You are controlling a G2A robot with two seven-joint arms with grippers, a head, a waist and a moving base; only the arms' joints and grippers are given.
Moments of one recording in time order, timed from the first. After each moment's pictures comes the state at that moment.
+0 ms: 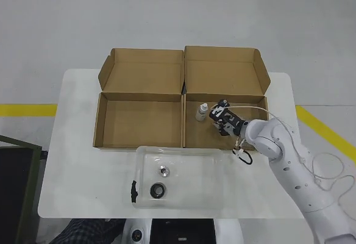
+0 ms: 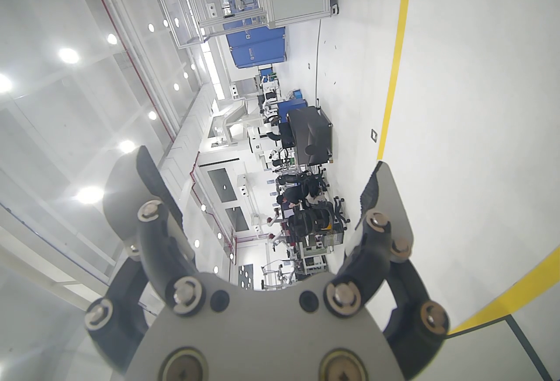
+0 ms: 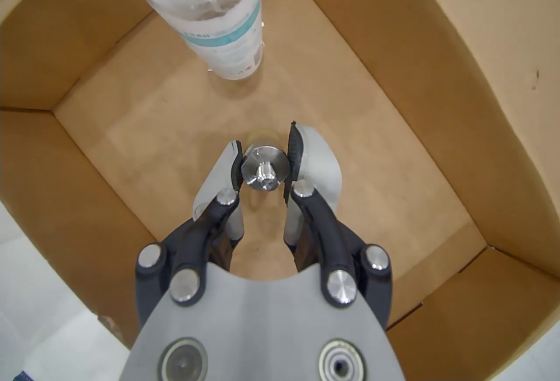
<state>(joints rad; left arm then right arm) -0.01 -0.37 -0.75 -1.25 2.03 -0.40 0.22 -0.96 -1.11 1.07 -1.56 -1.11 -0.45 0.81</state>
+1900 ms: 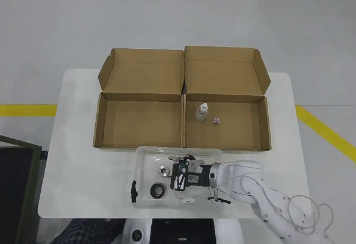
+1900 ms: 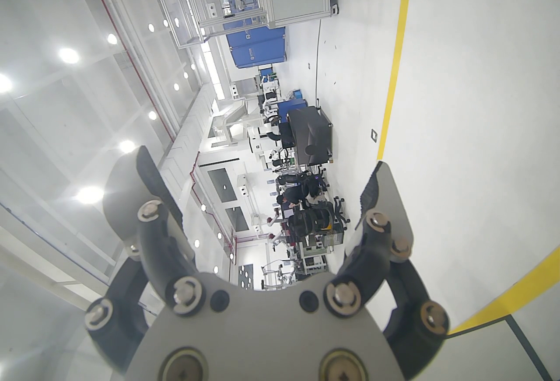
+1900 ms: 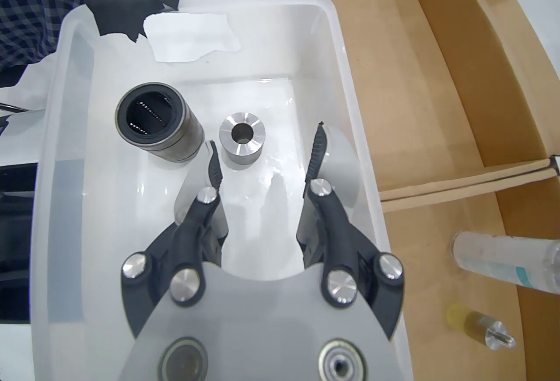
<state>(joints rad) -0.01 -0.37 -0.75 -1.25 2.03 -0.40 0.22 -1.21 -1.11 0.87 -1.89 -1.40 -0.69 0.43</state>
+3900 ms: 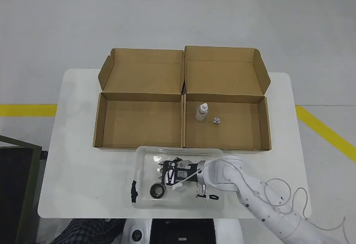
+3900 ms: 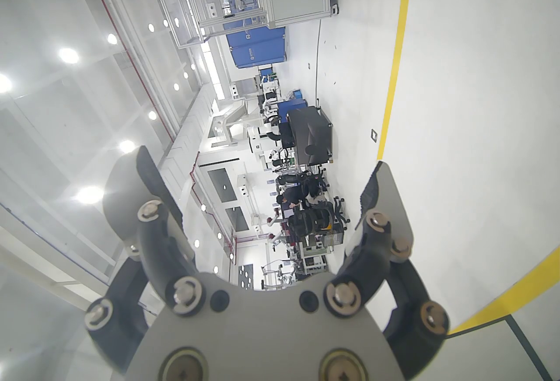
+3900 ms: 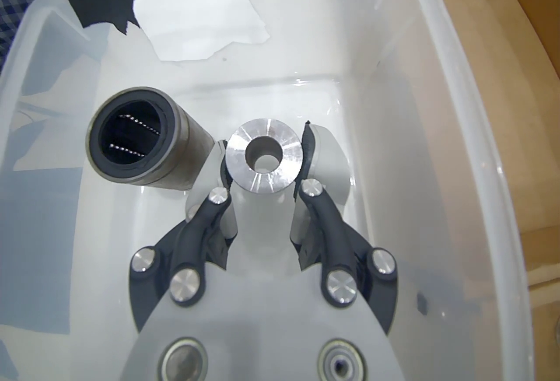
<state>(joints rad) -0.01 -0.37 -0.75 -1.25 2.03 -0.40 0.22 -1.08 -1.18 0.75 -1.65 -1.31 -0.71 0.34</state>
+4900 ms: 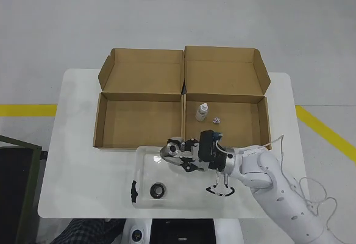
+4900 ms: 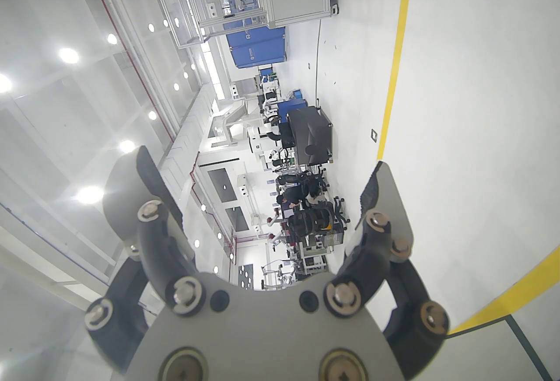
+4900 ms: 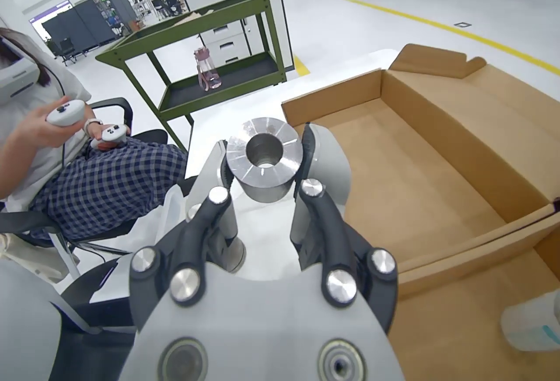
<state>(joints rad) -0.01 -0.37 -0.75 -1.25 2.03 -0.40 0.22 -1.18 -1.13 1.02 -1.81 -0.83 -0.78 0.23</state>
